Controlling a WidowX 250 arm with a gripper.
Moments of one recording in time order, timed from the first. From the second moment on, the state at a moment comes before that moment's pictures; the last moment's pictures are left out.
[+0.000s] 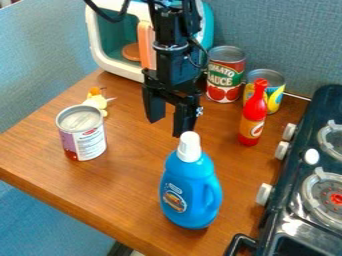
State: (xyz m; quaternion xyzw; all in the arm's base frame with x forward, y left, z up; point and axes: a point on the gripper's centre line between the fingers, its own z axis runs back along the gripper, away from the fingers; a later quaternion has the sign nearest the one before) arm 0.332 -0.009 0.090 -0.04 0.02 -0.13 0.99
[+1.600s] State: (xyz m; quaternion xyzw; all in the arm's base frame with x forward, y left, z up) arm 0.397 -0.099 0.150 -0.04 -0.06 -0.20 0.98
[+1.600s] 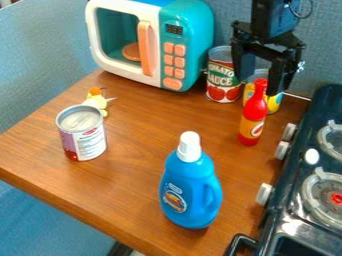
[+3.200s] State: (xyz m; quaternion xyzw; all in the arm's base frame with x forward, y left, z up) arm 0.439 -0.094 0.105 0.00 -0.02 -0.16 0.99
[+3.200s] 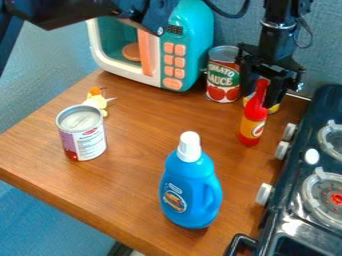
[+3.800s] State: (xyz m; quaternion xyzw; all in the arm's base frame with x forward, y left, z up) arm 0.423 -0.072 0.101 -0.01 -0.01 -0.13 0.99
